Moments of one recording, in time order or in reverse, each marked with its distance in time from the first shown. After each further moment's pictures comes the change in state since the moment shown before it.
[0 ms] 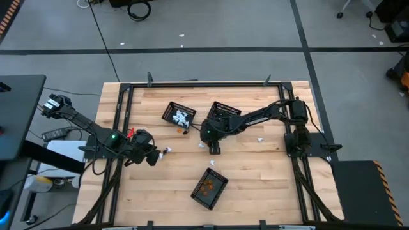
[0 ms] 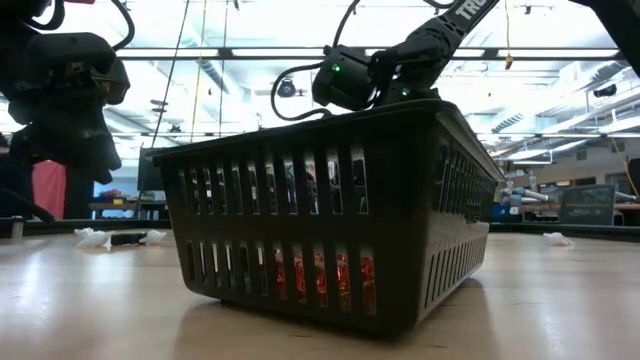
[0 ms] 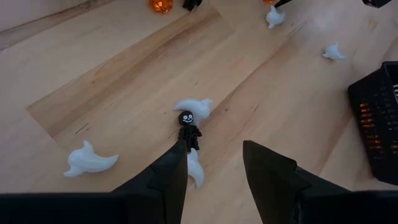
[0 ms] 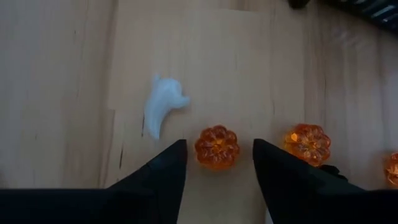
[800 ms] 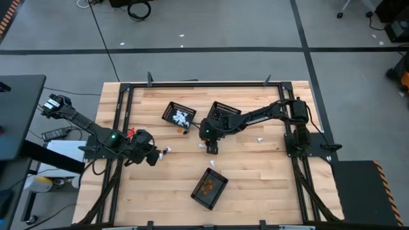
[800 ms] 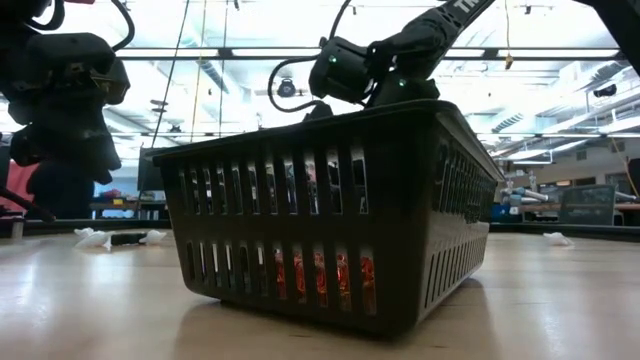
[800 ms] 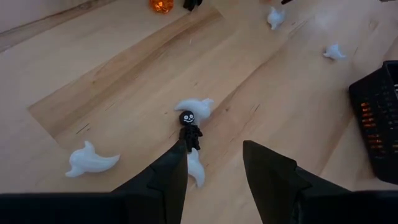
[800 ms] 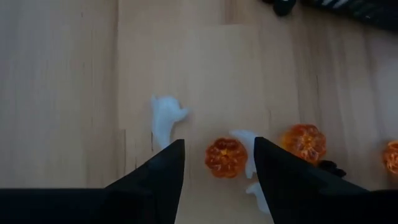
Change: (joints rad) left arm 0.000 0.000 0.000 -0.002 0.000 0.003; right arm -0.003 -0.006 0.038 -0.064 -0.019 0.134
